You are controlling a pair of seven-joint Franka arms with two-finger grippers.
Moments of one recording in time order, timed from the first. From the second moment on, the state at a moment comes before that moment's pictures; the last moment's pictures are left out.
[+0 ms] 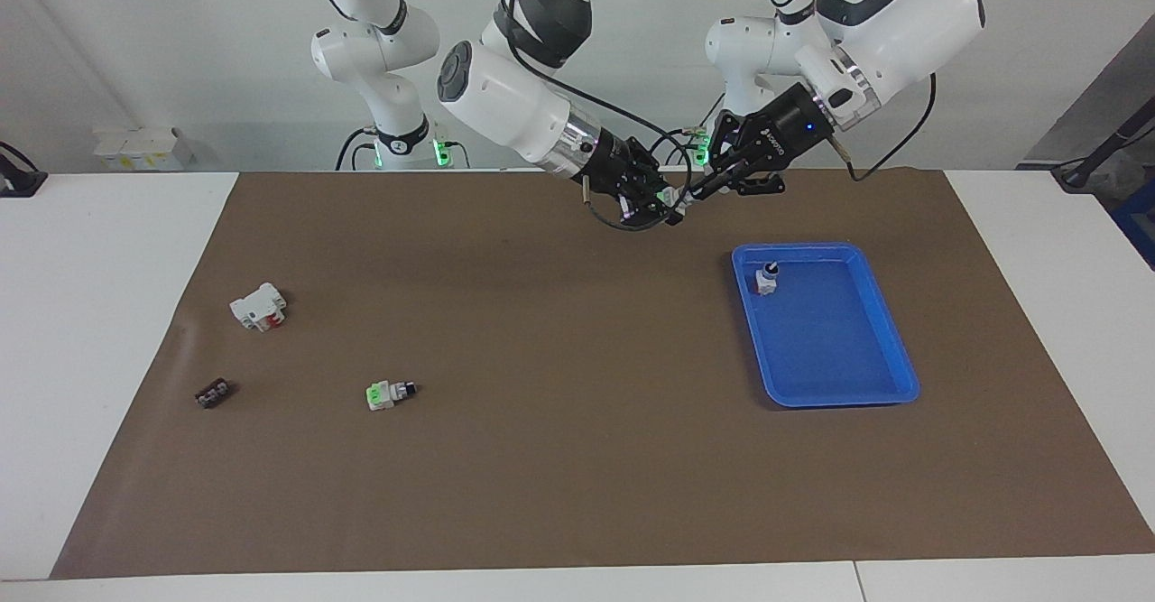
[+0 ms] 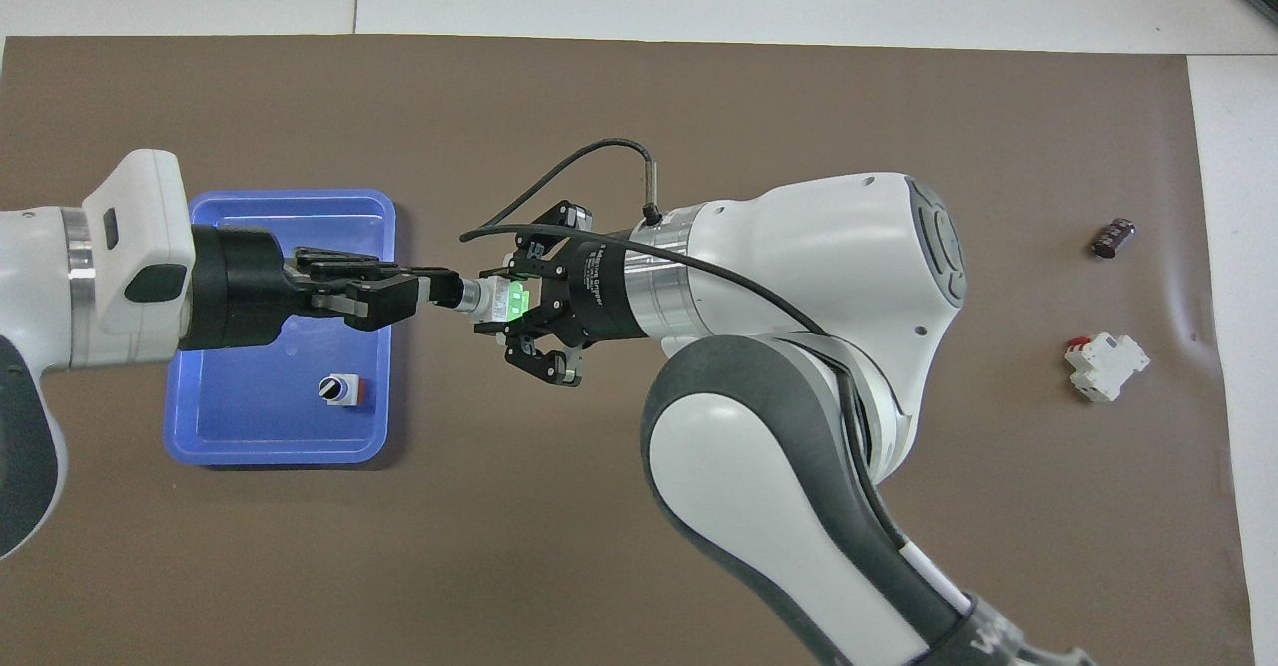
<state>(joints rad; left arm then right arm) -0.21 -0.18 -0.03 -1.97 -0.87 1.99 0.42 0.40 0.22 0.21 -1.66 0.88 2.26 1.80</state>
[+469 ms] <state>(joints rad) -0.21 -0.18 -0.03 -1.95 -0.87 1.98 -0.03 0.39 0.20 0.21 -1.67 0.88 2.25 1.80</state>
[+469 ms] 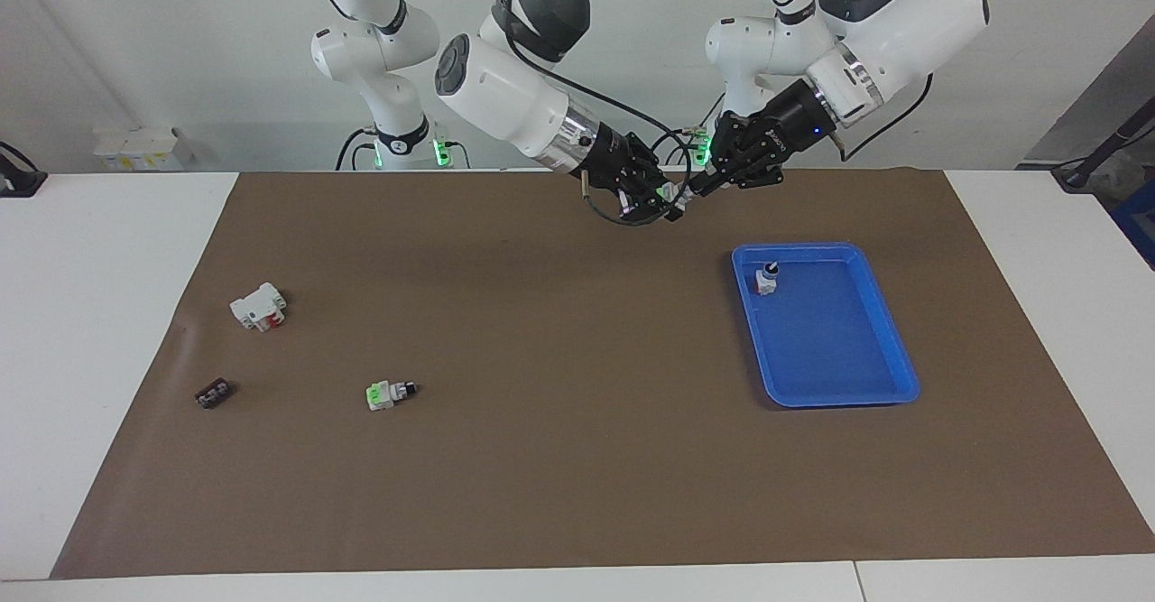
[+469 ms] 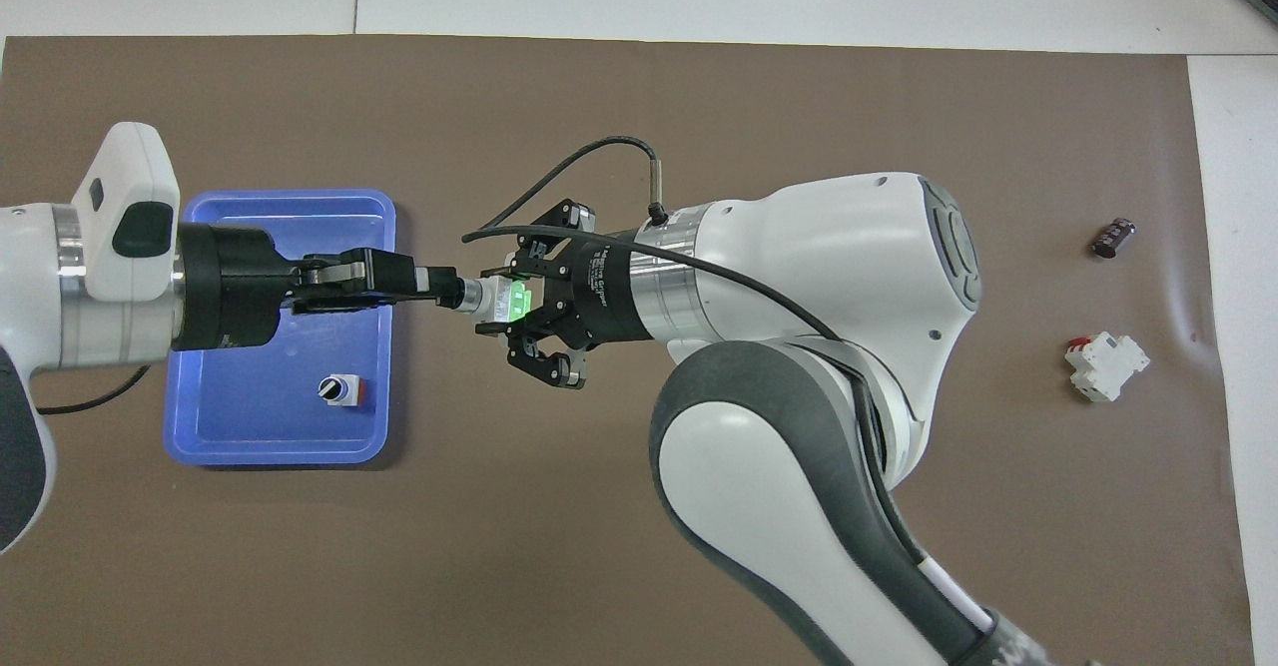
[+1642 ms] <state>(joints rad) -0.20 -0.17 -0.06 -1.86 -0.72 1.83 -0.91 0.39 0.15 0.22 -1.70 0.88 2.21 1.80</state>
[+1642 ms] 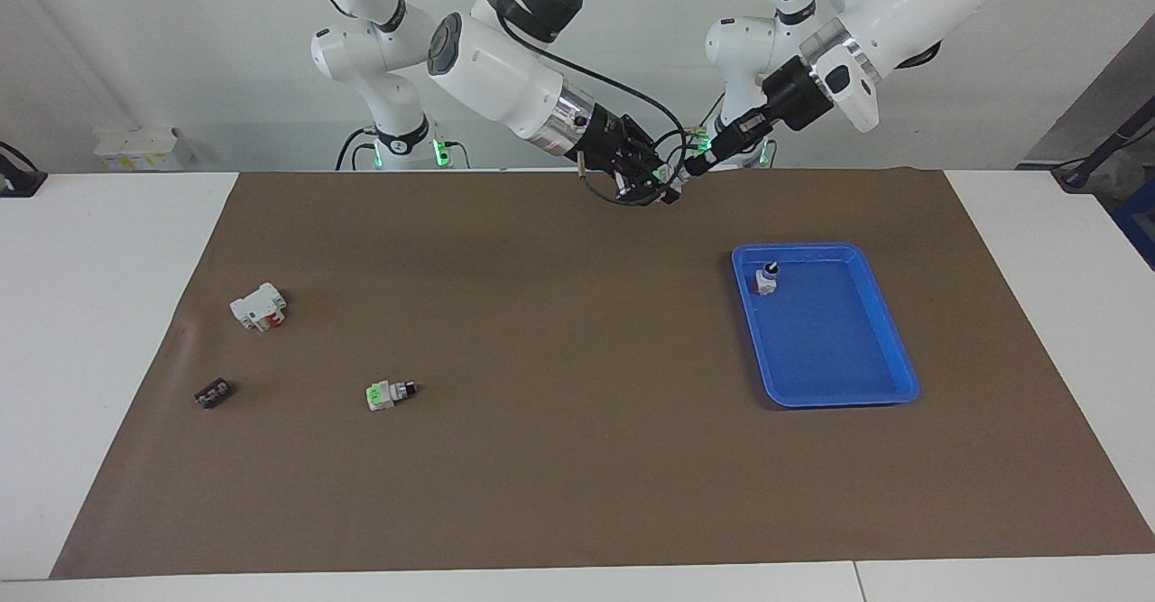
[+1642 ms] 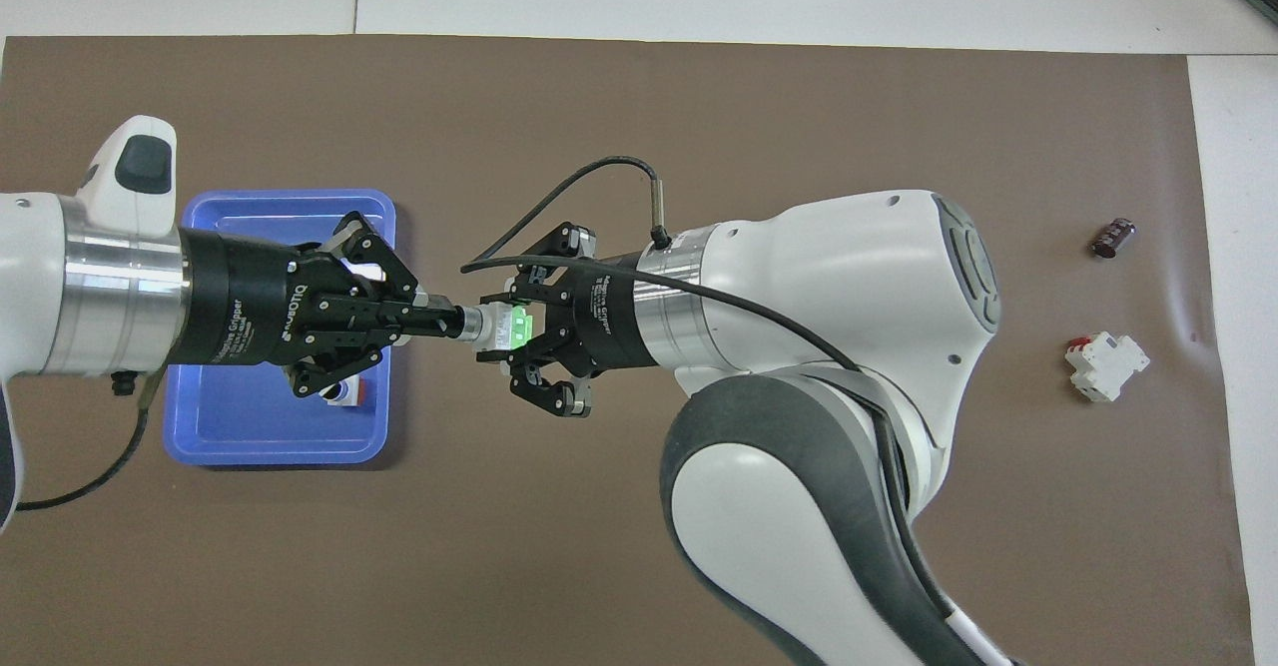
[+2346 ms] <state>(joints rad) -0.20 -0.17 -0.07 -1.84 -0.72 1.73 -0.94 0.39 0.14 0.22 -1.73 0.88 2.21 1.80</state>
